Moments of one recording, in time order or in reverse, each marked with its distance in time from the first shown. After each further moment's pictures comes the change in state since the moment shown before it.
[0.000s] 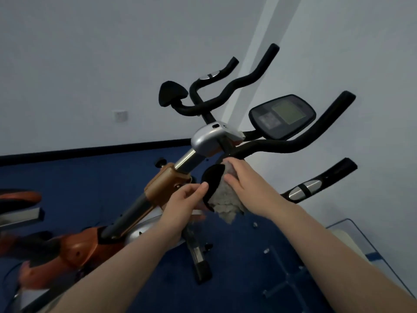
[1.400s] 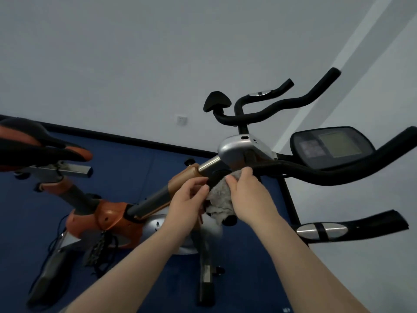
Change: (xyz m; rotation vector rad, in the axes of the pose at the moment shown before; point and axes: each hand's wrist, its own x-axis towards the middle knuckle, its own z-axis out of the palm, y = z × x) left_hand -0.015 -0.007 0.050 0.079 0.500 0.273; right_hand 0.015 -0.005 -0.003 -0.044 -0.058 0.032
